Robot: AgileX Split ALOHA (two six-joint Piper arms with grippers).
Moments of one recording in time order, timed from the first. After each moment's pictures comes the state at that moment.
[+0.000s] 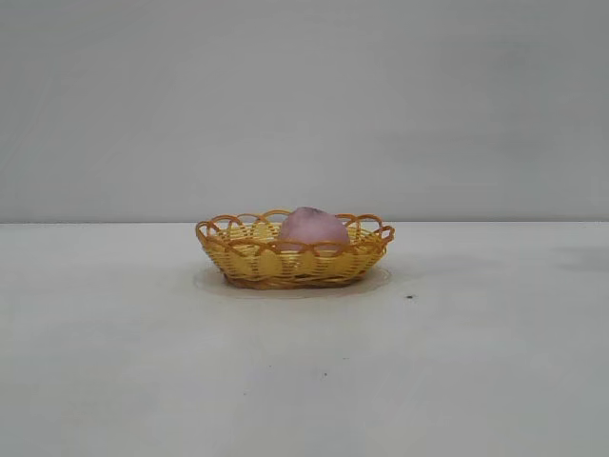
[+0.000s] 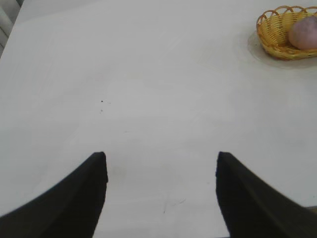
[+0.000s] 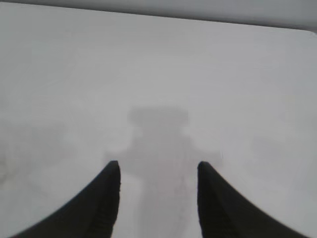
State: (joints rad) left arm 0.01 -0.02 -0.48 -0.04 1.12 0.07; right arm -0.04 1.73 -1.85 0.08 1.25 -0.21
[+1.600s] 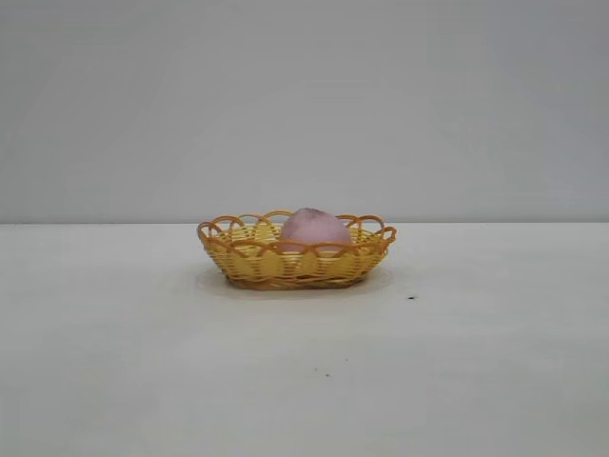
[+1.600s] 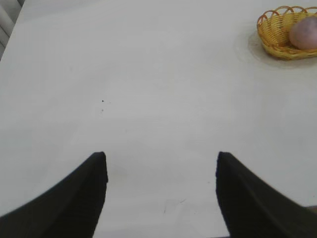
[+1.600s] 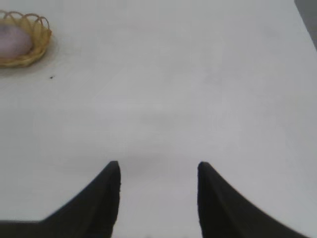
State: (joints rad) left arm 0.01 -0.02 -0.48 -0.04 1.12 0.07; right arm -0.04 0.04 -0.49 0.12 1.15 -0.13
